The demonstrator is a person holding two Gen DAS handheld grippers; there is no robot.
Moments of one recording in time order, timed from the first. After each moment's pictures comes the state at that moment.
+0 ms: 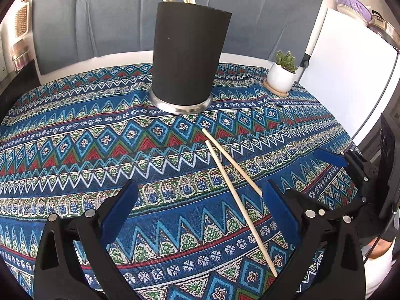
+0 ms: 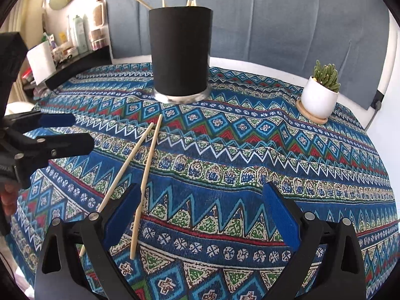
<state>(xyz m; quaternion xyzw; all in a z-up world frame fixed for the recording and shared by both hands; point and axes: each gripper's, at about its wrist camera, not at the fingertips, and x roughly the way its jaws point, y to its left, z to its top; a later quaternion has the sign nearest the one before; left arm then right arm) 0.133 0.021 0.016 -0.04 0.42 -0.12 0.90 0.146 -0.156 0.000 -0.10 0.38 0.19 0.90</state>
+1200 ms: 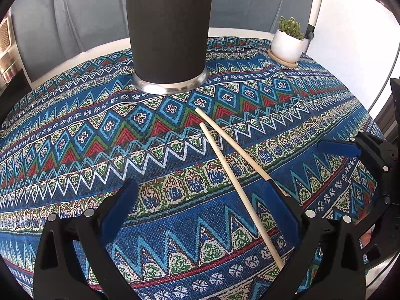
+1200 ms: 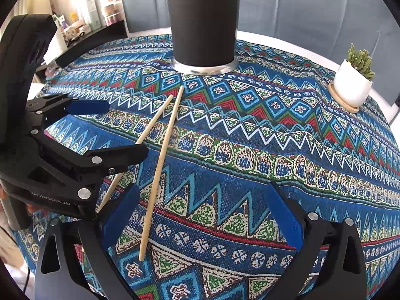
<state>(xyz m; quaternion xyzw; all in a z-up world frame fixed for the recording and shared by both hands) 0.162 -0.011 -0.020 0.02 0.46 -0.11 0.88 0.162 -0.136 -0.026 -0.11 0.46 0.24 0.85</state>
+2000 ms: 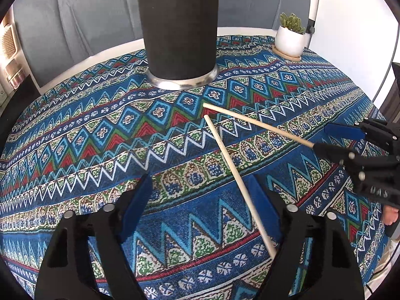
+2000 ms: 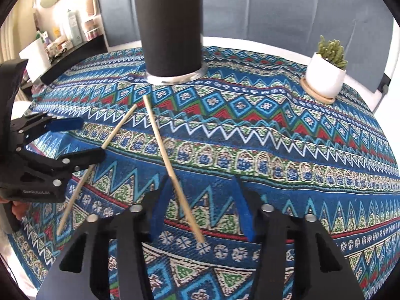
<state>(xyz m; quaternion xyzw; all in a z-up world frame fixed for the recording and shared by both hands) 0.145 0.008 -0.018 0.05 0.45 -0.09 0.89 0.162 -0.169 -0.021 -0.08 0.44 0.18 0.88</state>
